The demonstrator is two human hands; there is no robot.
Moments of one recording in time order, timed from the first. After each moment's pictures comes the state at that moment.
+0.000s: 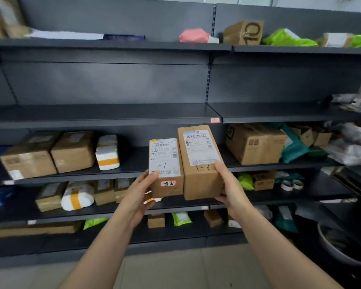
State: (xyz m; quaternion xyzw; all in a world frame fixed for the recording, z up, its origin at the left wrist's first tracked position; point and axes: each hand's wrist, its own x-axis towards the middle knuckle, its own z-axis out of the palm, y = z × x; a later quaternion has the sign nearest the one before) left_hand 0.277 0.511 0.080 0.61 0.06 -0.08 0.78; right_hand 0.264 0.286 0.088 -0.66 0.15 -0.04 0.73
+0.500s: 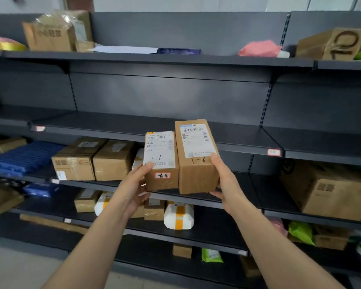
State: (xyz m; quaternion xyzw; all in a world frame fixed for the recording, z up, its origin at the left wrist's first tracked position) left_hand 0.398 0.598 0.122 0.59 0.13 0.06 0.79; right_hand 0.447 0.383 0.129 -0.68 0.03 0.04 0.73
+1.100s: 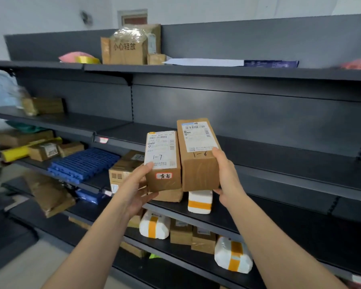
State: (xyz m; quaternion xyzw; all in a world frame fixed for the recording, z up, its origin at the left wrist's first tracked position) left_hand 0.450 0.828 0.142 0.52 0.17 0.15 0.82; right_hand 0.549 0.644 0.162 -0.66 -0.01 0.09 0.75
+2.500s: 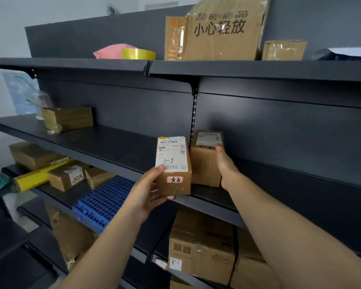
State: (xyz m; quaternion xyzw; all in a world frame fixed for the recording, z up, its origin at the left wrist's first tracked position) left_hand 0.679 1.242 0.143 0.53 0.19 0.15 0.81; right_hand 0.837 1.099 0.180 -0.72 0.04 0.15 0.68
